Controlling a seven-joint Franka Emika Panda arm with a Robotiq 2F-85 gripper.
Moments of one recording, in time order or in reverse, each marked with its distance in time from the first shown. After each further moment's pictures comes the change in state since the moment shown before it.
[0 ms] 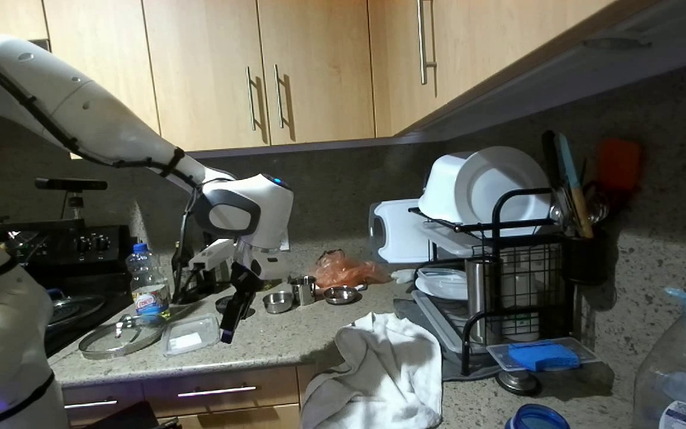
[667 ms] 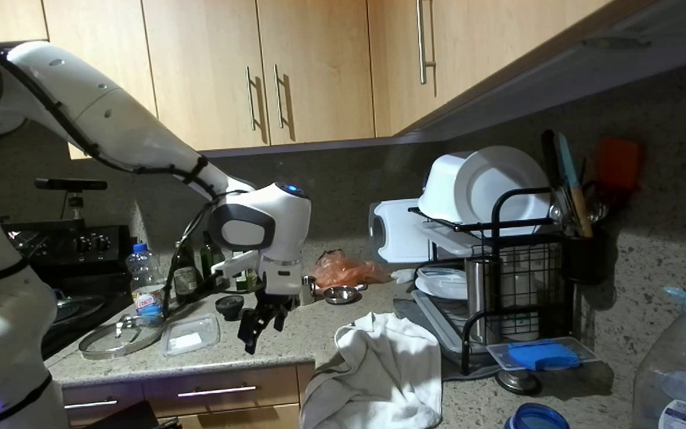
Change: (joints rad) arm -0.085 0.112 -0.025 0.032 0.027 0.169 0.283
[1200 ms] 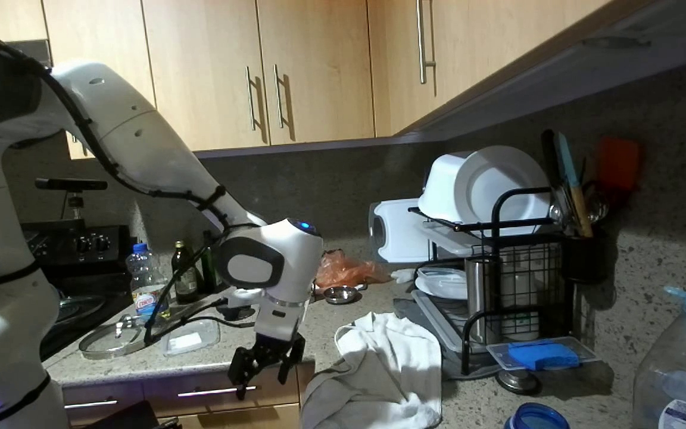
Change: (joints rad) arm -0.047 0.142 -0.065 -0.031 -0.115 0.070 0.294
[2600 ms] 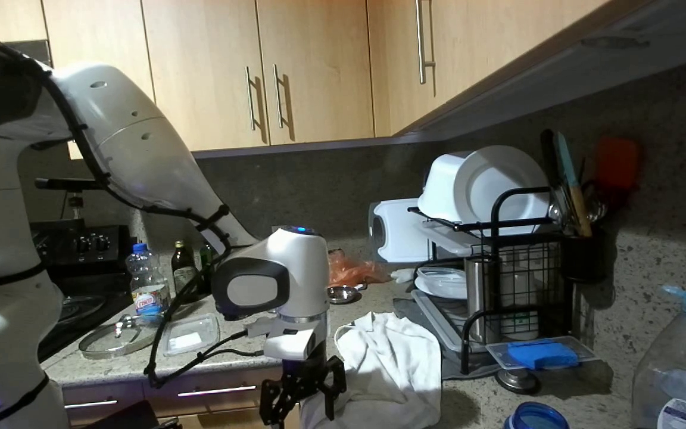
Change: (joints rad) arm -0.045 0.068 -0.127 -0.002 -0.247 0.325 0.208
